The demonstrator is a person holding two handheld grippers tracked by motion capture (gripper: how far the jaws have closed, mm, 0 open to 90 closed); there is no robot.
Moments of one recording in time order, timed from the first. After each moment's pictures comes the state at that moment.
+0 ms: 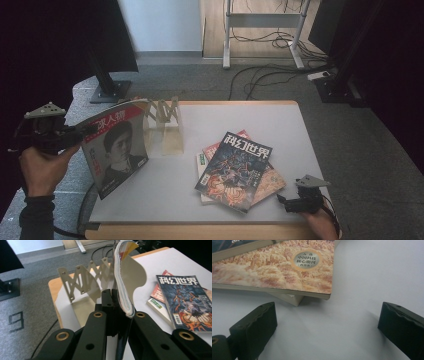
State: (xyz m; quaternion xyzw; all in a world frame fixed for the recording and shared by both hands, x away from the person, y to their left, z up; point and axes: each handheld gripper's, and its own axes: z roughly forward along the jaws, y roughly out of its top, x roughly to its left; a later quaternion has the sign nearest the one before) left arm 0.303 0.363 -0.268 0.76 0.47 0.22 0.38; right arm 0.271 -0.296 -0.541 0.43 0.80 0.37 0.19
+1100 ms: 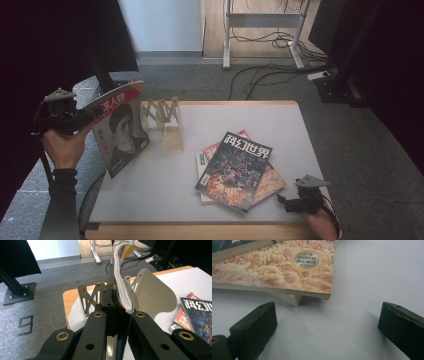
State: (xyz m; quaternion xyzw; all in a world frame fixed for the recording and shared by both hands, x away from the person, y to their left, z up) left arm 0.362 0.358 -0.284 0.71 0.51 0.26 0.40; right arm 0.271 -0.296 -0.541 0.43 0.80 0.37 0.19
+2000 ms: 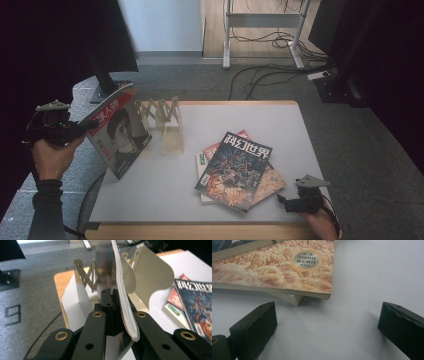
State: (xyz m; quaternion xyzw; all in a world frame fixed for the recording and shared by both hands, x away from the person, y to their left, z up) left arm 0.346 0.389 -0.304 0.75 0.50 0.19 0.38; right arm 0.271 -0.296 -0.541 0.43 0.80 0.37 0.19
